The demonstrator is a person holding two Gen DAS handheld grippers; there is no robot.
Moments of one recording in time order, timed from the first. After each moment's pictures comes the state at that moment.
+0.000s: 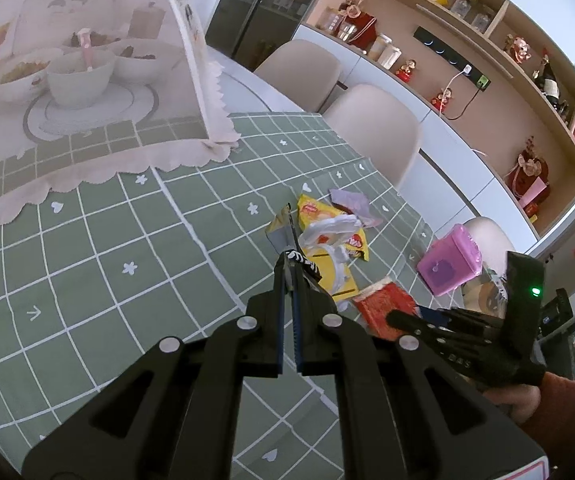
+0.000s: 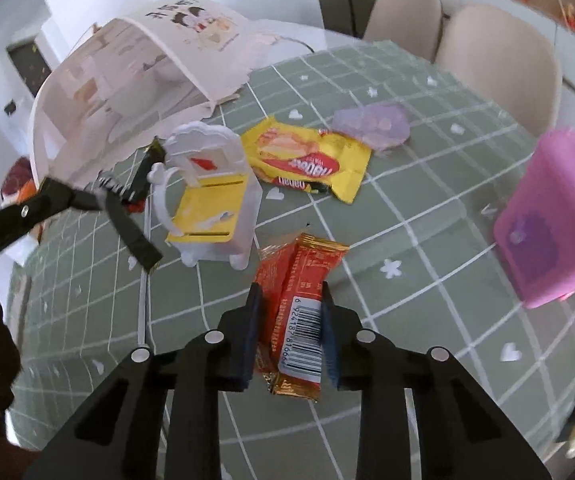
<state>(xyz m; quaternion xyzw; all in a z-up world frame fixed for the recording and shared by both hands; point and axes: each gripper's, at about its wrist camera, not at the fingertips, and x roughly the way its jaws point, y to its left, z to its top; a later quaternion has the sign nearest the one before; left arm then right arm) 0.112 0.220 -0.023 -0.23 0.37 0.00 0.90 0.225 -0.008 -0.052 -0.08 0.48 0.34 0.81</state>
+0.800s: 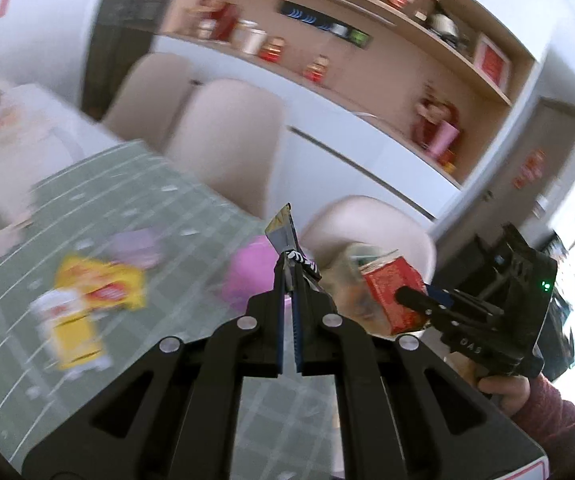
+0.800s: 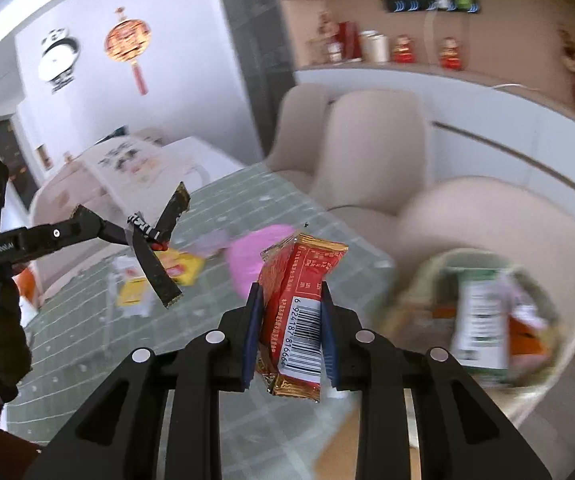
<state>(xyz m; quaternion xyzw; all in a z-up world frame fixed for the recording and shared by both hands) 0.201 -0.004 0.079 -0.15 0.34 -0.18 0.91 0.230 -0.279 0.057 0.02 0.36 0.22 0.91</state>
